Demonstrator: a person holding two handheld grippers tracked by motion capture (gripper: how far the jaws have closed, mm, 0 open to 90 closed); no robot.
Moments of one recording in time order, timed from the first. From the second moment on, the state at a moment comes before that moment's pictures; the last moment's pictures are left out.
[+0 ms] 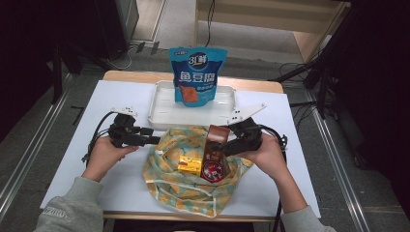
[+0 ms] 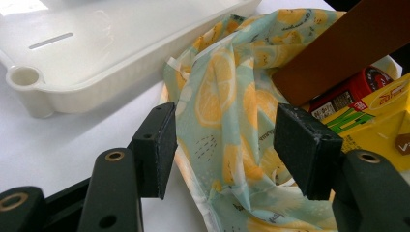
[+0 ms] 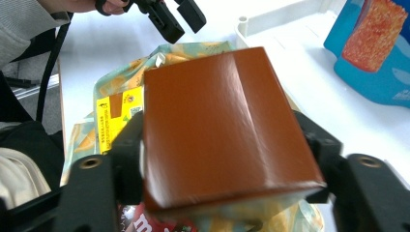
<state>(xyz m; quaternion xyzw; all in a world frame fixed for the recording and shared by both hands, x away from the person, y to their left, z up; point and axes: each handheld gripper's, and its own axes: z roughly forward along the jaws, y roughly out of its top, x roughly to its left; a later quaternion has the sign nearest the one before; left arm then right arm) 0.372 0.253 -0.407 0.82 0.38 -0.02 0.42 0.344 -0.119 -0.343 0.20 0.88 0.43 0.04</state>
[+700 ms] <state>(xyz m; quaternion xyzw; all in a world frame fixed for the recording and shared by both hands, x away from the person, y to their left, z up) 0.371 0.253 -0.407 0.82 0.37 -0.03 0.43 0.345 -0.122 -0.324 0.22 0.87 0.44 0.05</state>
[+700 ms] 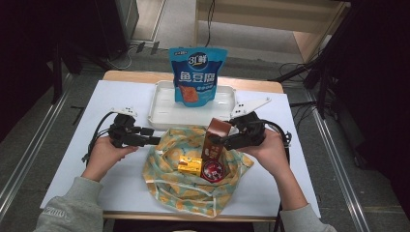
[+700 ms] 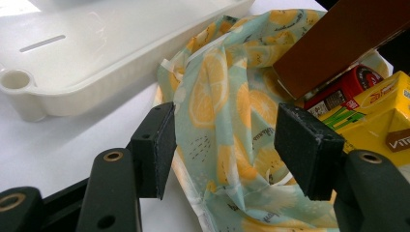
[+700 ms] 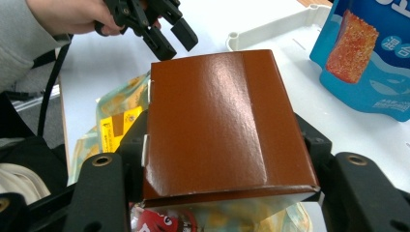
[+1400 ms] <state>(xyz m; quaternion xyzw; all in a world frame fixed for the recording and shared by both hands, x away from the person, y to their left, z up) 0.371 0.252 -0.409 0.82 0.36 -0.03 0.43 0.364 -0.118 -0.285 0.22 0.87 0.44 0.04</state>
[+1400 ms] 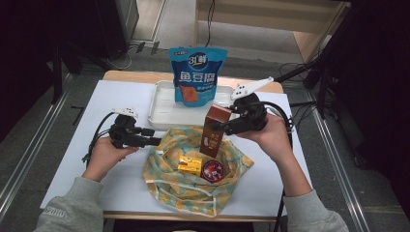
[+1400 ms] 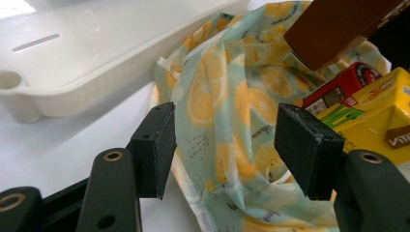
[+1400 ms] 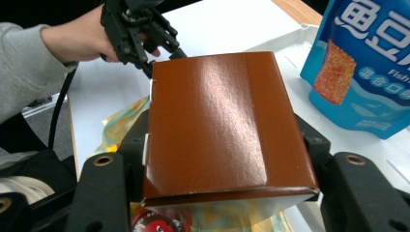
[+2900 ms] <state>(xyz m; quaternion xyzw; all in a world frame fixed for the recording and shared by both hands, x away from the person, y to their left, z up) 0.372 0.253 -0.413 0.83 0.36 -0.04 0.43 0.427 -0.108 -0.243 0.26 0.86 0.44 0.08</state>
